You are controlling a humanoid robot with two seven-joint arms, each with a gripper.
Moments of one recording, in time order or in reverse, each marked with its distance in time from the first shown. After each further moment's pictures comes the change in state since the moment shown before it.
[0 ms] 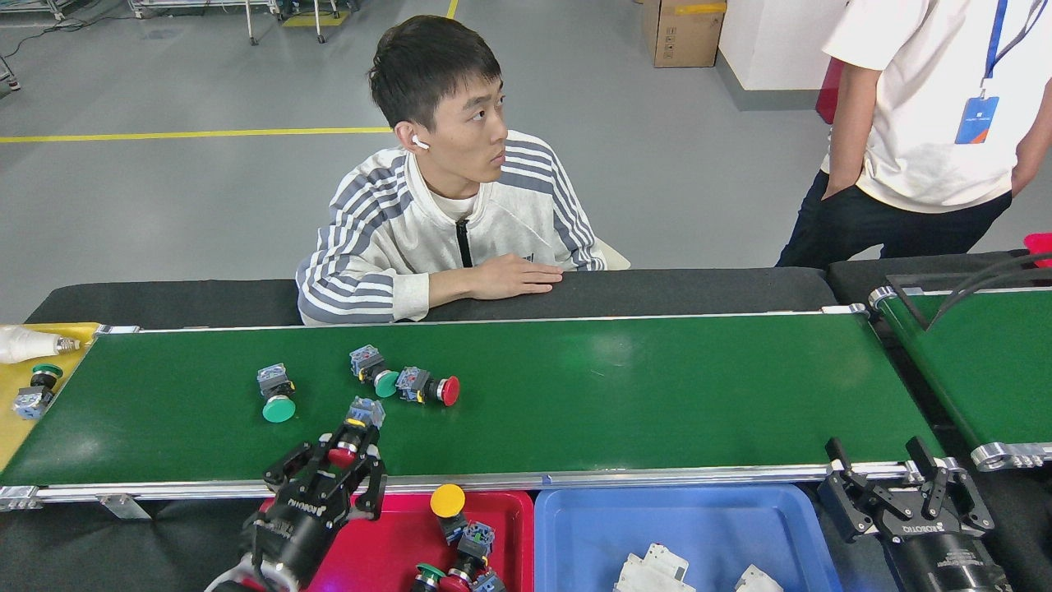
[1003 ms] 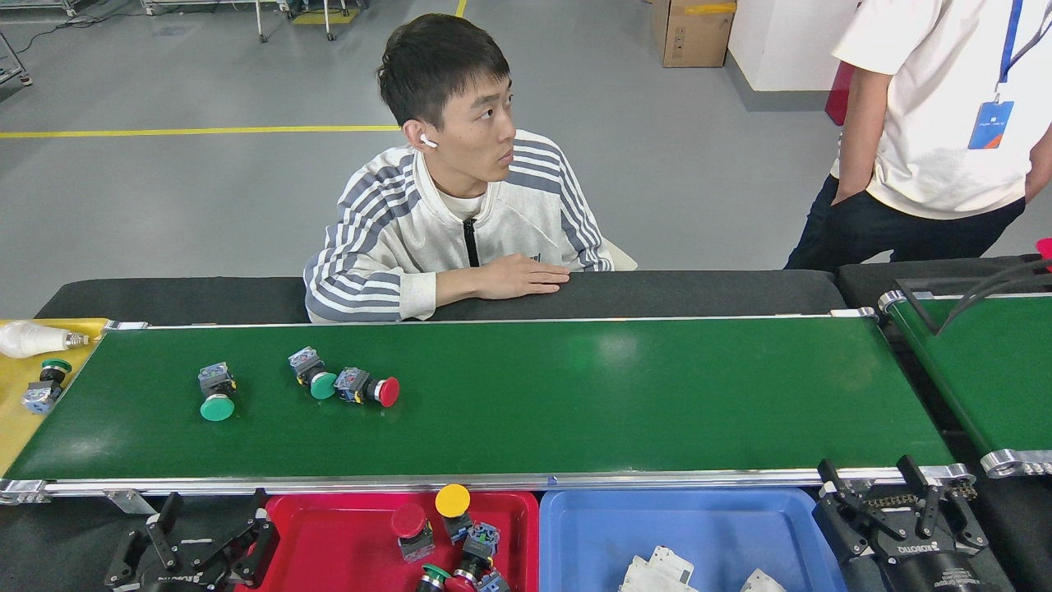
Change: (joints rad) left arm -0.096 0.063 0.213 0.167 0.001 0.356 -0.003; right arm 0.046 0.000 0.005 -0.015 0.000 -0.030 0.016
